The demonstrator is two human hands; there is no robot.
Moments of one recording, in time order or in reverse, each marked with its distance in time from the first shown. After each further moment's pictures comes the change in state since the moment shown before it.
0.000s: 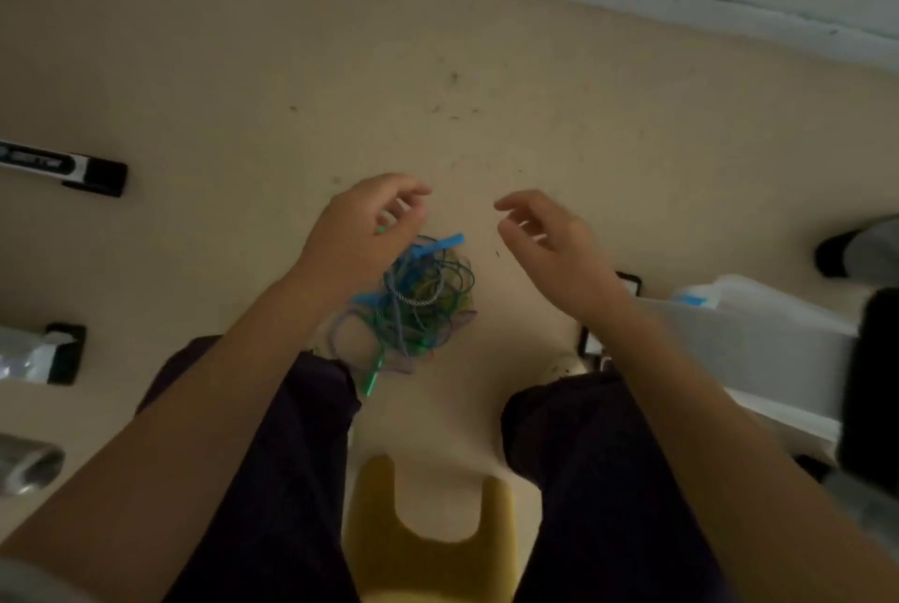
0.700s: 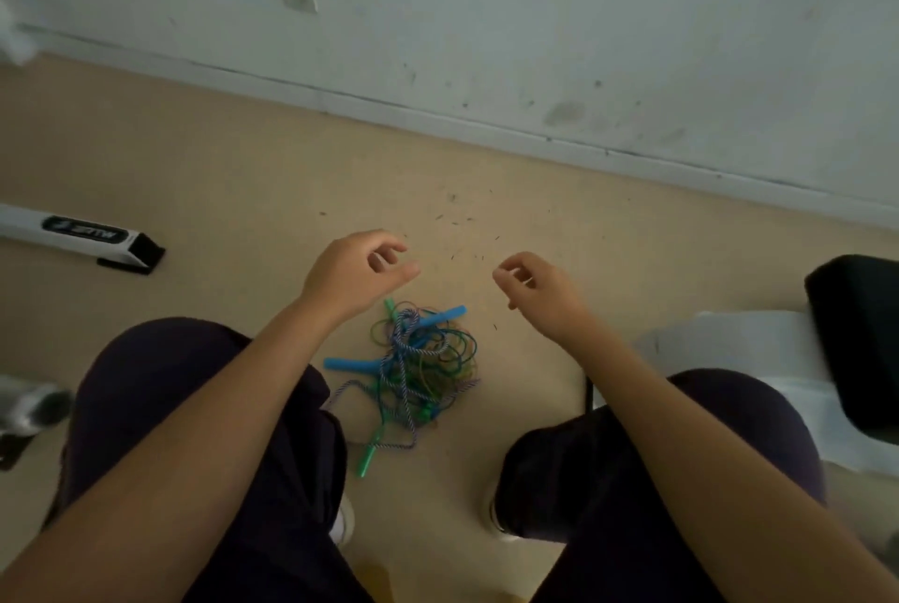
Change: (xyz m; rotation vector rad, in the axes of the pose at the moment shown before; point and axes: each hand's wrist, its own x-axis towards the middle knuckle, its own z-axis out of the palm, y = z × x) left_hand -0.107 -0.064 0.012 0.072 0.202 0.062; right_hand -0.072 0.051 0.082 -0.140 0.192 -0.072
